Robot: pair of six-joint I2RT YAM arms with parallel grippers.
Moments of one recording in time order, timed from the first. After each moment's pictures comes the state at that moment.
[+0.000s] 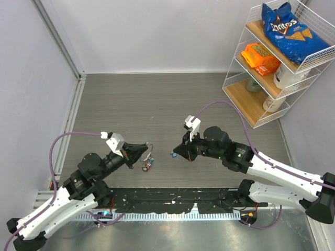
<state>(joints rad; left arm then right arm) -0.89 0.29 0.44 -0.13 -0.01 -0.21 0.99 0.95 0.77 -0.20 -0.12 0.31</state>
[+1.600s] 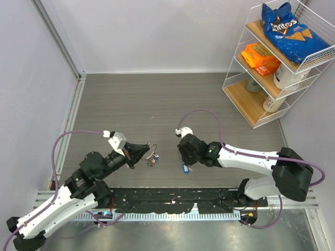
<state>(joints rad) -0.89 0.32 0.44 -0.11 0.03 -0.24 1.00 1.33 0.72 -0.32 0.18 0.41</state>
